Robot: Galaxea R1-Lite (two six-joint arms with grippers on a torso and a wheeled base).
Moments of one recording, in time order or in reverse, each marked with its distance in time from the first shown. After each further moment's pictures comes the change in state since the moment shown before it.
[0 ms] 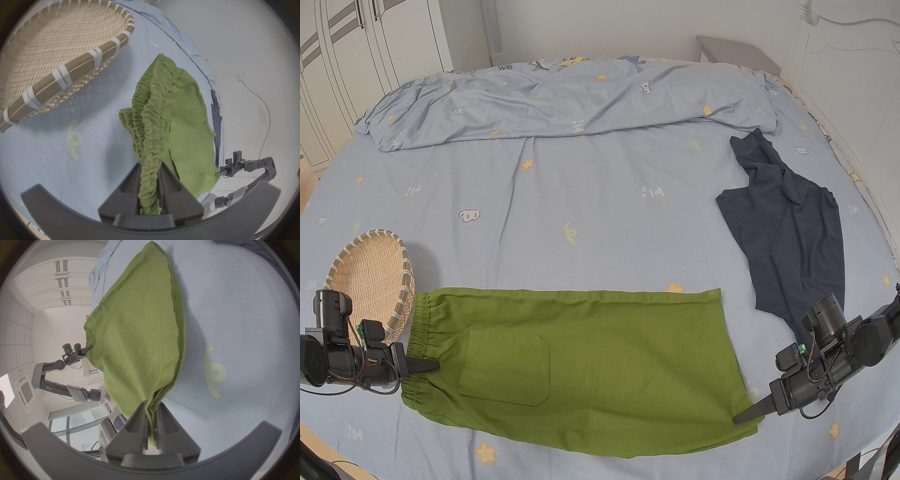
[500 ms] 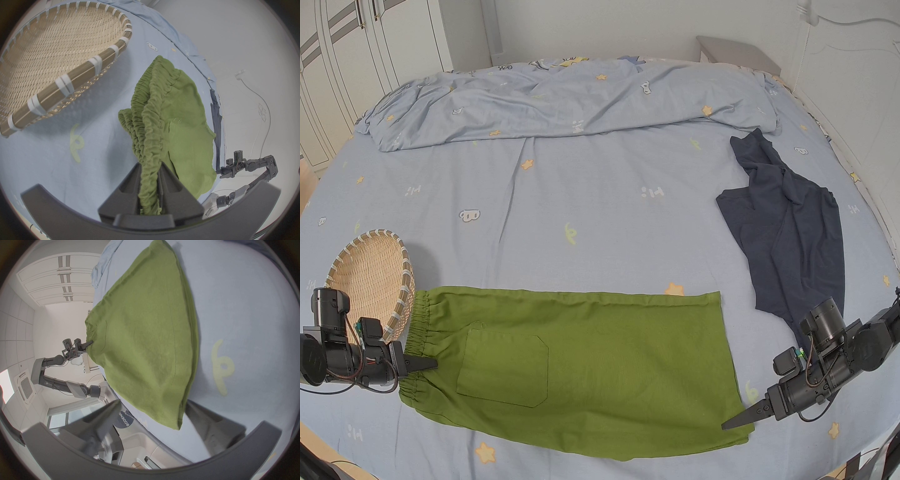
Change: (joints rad) left arm 0.006 -0.014 -0.005 0.007 0.000 0.018; right arm 0.030 -0.006 0.022 -0.025 -0.003 -0.005
